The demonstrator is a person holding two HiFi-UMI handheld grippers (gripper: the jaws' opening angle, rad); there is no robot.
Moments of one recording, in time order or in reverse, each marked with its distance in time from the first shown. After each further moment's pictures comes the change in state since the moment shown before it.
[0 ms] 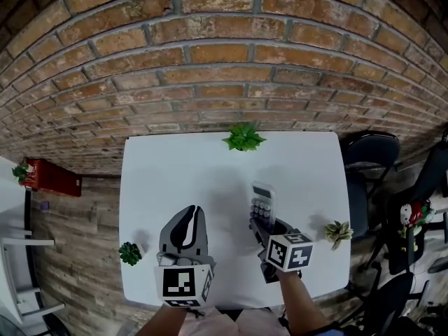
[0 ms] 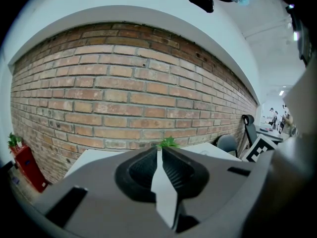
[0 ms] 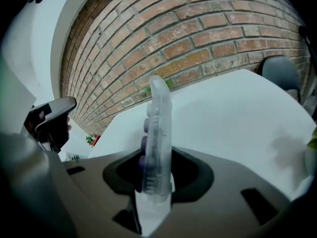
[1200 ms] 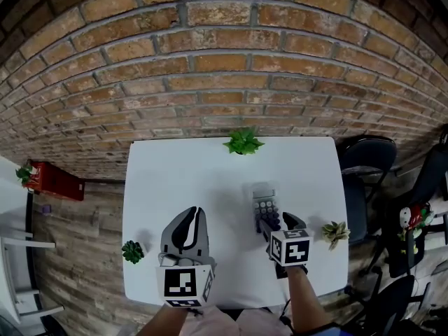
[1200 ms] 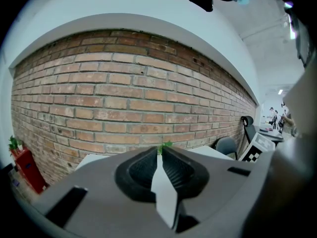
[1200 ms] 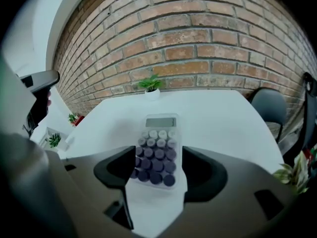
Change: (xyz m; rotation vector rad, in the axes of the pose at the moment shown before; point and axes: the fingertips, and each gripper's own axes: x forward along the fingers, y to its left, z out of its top) left arm -0.015 -0.006 0.016 0.017 -0.041 0.002; right arm -0.019 -0.037 0.009 -0.213 0.073 -0.217
